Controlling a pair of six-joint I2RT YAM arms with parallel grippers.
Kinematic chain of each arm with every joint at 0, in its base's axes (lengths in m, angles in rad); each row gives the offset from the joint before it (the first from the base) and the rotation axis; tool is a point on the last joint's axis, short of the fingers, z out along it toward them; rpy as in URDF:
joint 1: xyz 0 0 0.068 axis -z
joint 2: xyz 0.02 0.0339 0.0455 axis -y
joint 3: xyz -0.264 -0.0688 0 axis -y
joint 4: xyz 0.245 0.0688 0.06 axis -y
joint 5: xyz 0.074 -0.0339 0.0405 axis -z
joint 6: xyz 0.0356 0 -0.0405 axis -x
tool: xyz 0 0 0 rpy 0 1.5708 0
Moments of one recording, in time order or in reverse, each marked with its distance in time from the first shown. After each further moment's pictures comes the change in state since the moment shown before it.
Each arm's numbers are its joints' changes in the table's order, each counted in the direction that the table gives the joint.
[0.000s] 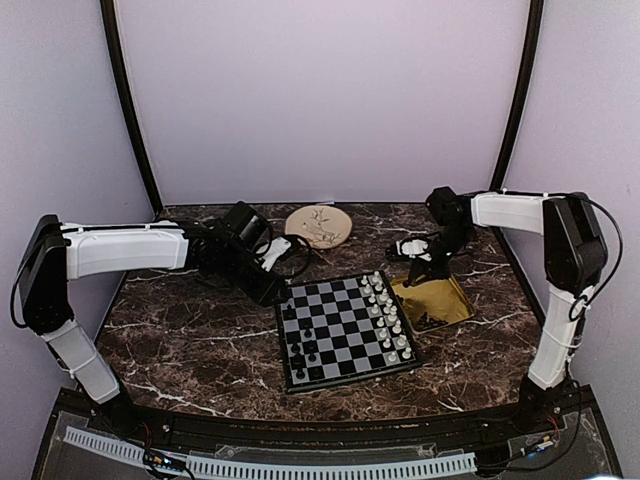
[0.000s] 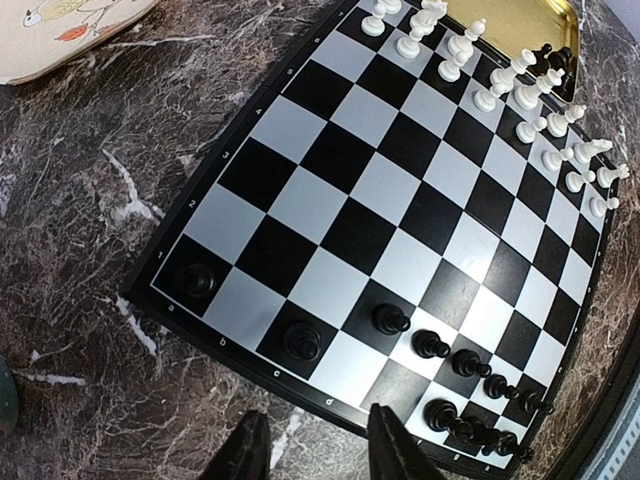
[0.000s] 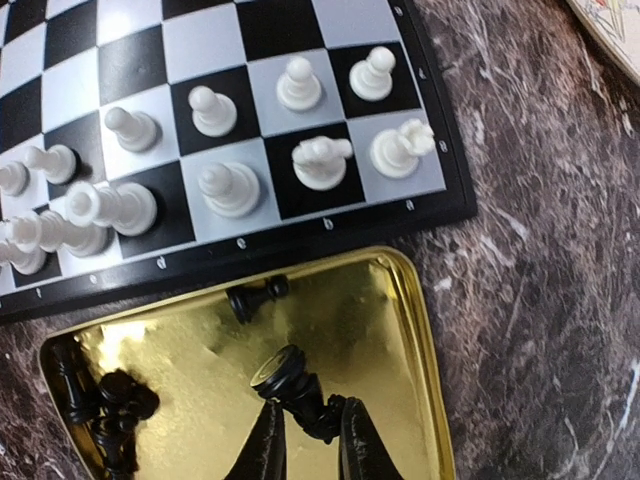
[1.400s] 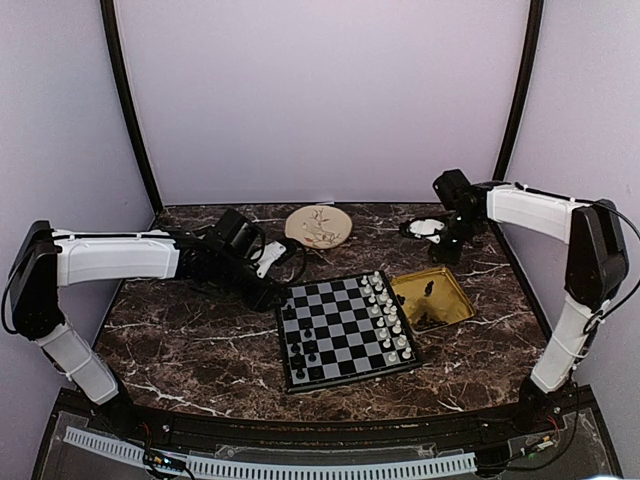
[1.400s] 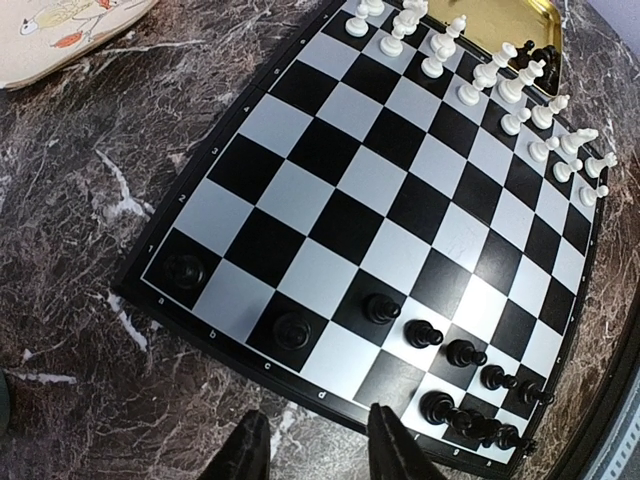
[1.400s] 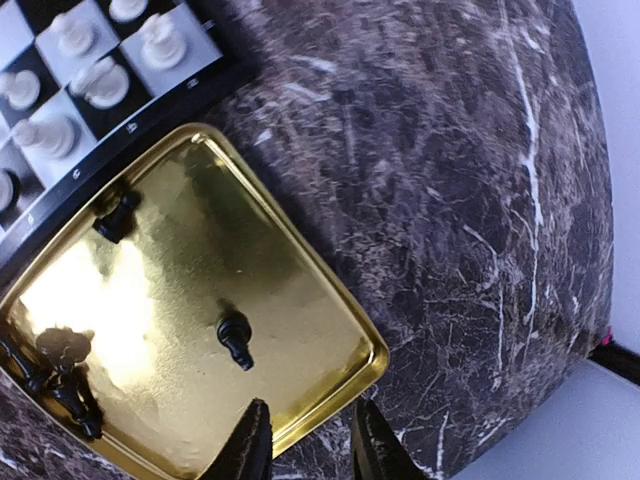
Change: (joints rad) left arm 0.000 0.056 -0.104 0.093 0.020 -0.018; right arm -0.061 0.160 -0.045 0.042 0.481 -0.330
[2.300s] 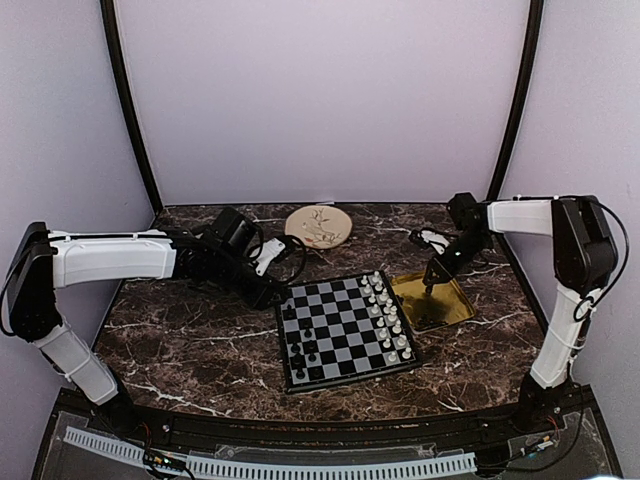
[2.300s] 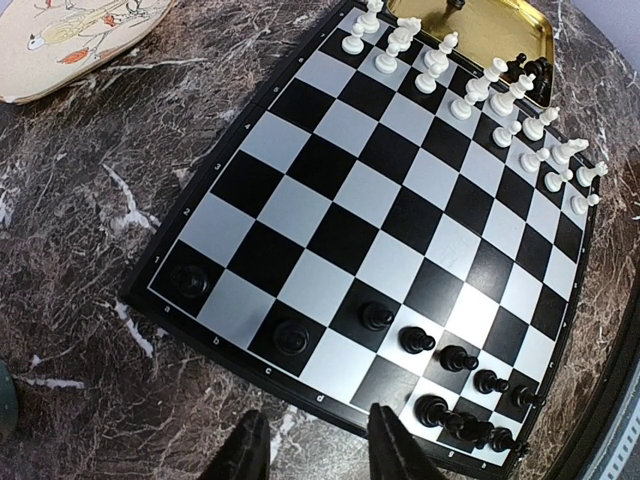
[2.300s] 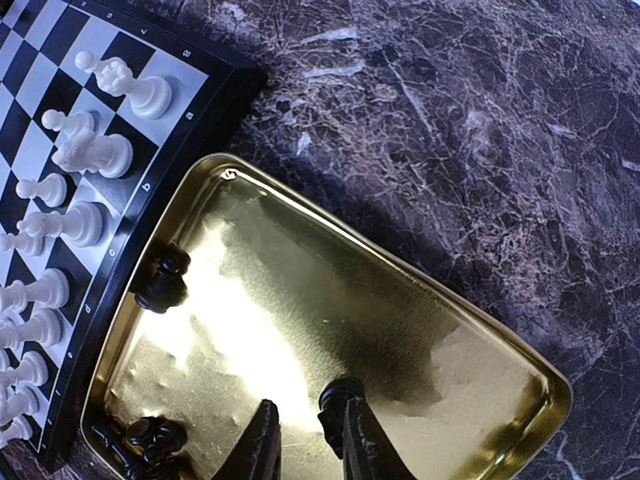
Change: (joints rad) left arm 0.000 0.025 -0.005 0.014 0.000 0.000; right arm 0.176 -0.117 -0.074 0.077 -0.463 -0.340
